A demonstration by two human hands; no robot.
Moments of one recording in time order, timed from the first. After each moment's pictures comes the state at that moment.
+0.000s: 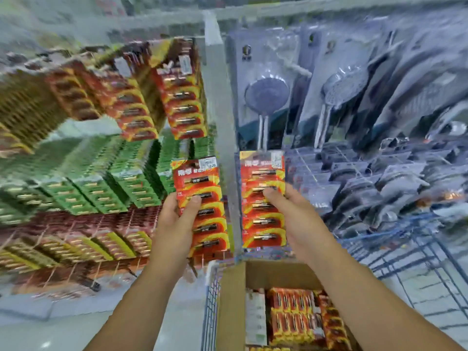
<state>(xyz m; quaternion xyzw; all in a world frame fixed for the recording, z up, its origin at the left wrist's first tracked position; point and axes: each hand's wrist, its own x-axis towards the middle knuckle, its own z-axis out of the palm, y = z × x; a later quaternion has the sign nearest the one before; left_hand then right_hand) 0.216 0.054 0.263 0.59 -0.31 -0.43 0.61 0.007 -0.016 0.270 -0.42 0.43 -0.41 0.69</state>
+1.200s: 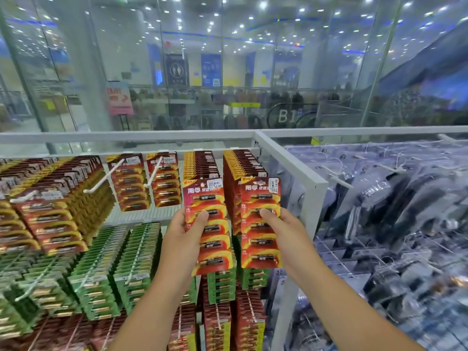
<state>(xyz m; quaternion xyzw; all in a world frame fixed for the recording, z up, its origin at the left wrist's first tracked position) 0.388 -0.009 0.396 0.51 -0.36 -0.42 0.66 0.202 -0.059 0.404 -0.47 0.45 -0.50 0.58</state>
